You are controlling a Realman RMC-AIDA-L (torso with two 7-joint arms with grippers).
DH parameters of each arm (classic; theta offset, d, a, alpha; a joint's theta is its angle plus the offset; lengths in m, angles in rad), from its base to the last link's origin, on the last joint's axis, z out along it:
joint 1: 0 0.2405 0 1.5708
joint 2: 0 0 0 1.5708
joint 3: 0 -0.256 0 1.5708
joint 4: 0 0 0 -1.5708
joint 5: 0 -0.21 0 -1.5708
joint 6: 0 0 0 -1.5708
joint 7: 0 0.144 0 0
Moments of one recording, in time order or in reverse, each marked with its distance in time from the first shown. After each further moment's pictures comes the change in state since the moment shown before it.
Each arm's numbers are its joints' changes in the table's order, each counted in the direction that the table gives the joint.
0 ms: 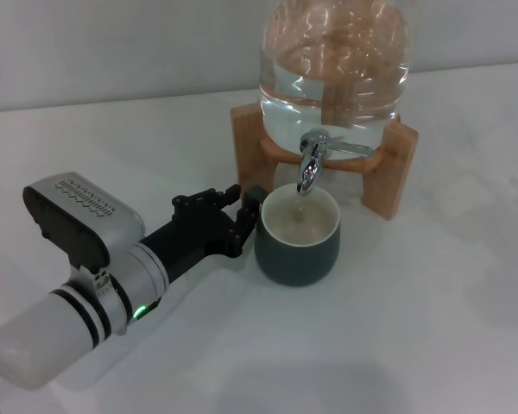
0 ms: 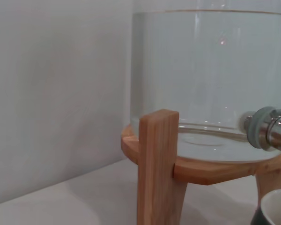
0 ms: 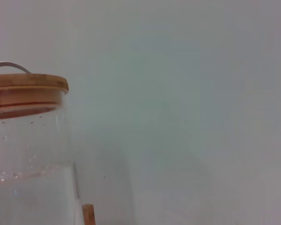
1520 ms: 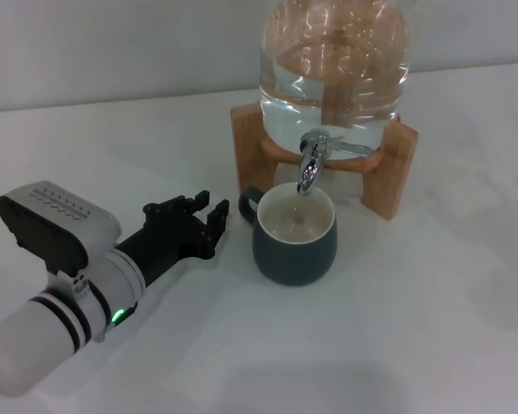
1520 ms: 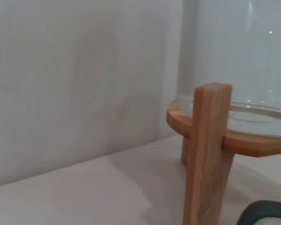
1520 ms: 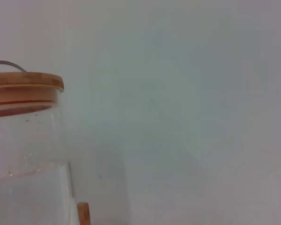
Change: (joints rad) left arm 0.035 -0.008 0.056 0.009 -0.001 -0.047 0.007; right arm -0.008 0.003 -0.002 0.000 -0.002 0.003 -0.002
